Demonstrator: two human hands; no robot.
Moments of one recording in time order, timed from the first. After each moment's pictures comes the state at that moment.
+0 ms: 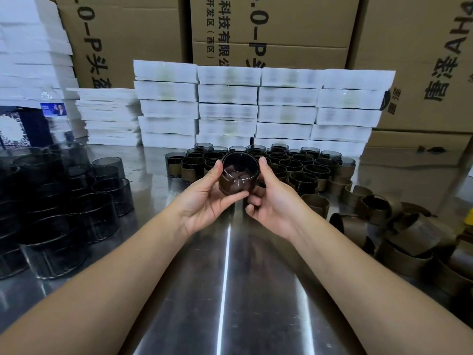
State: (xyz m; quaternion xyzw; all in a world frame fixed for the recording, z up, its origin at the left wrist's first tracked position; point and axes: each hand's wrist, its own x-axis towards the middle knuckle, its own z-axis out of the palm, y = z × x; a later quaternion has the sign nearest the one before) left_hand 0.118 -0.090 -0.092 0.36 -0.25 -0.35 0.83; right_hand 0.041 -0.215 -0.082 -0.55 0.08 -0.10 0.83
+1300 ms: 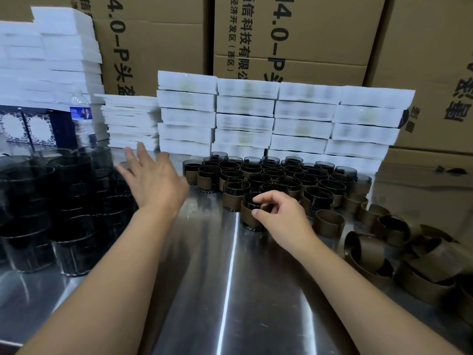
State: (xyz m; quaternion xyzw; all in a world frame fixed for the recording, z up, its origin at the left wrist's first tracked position) left_hand 0.146 -0.027 -0.070 0.93 0.01 0.30 0.20; right_hand 0.043 -0.216 -0.103 -0.86 0.06 -0.27 0.44
